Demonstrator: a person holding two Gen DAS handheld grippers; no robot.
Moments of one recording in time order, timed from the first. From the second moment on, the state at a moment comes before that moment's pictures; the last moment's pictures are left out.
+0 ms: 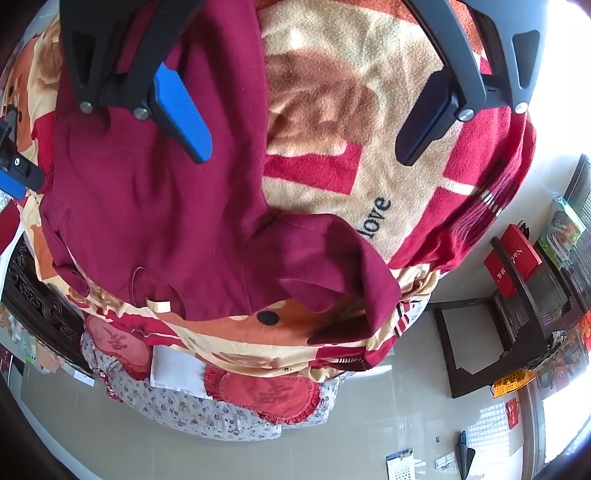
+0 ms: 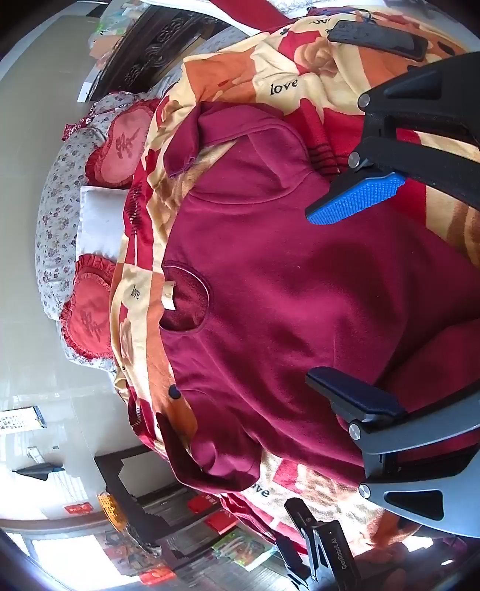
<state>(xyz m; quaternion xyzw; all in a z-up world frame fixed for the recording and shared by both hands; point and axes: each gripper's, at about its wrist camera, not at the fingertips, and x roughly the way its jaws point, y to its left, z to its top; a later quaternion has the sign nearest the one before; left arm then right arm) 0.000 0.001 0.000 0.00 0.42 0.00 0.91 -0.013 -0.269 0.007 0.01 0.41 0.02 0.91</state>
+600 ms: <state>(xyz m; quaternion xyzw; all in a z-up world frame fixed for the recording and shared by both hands) 0.002 -0.002 -0.003 0.00 0.43 -0.02 0.90 -0.012 -0.273 0.004 0.01 0.41 0.01 0.91</state>
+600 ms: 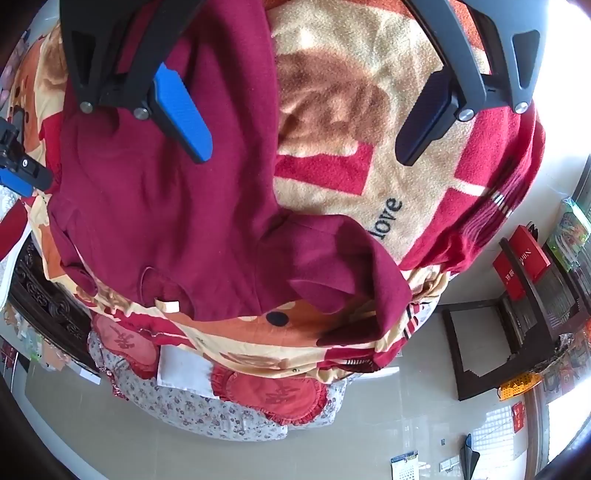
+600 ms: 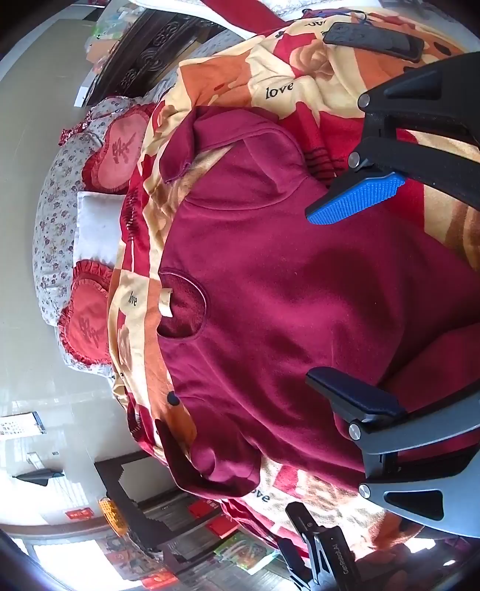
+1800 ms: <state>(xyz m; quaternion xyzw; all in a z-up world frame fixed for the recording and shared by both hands) 0.011 -0.002 -0.010 -0.02 0.45 -0.01 0.89 -0.007 -0.278 0.000 0.02 0.42 0.00 0.91</state>
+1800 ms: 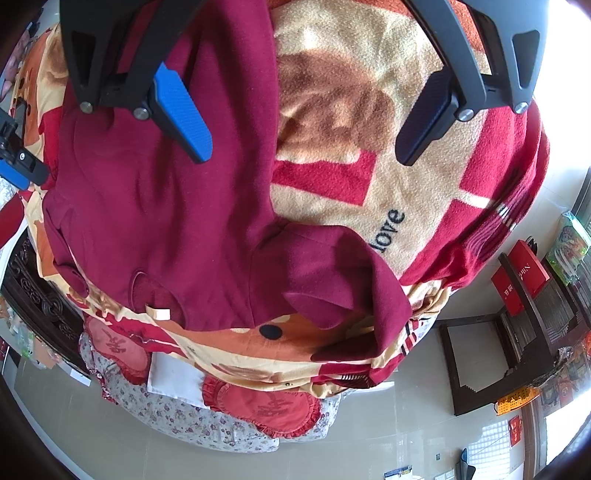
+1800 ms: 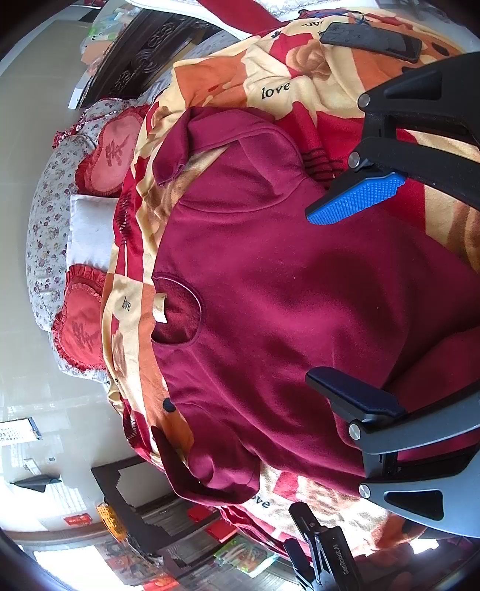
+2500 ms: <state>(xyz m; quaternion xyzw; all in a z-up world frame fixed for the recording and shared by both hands) 0.012 -0.001 -0.010 -0.02 0.45 -0.01 0.89 -0.025 -0.323 0.052 0.01 0.40 -0.04 0.92</state>
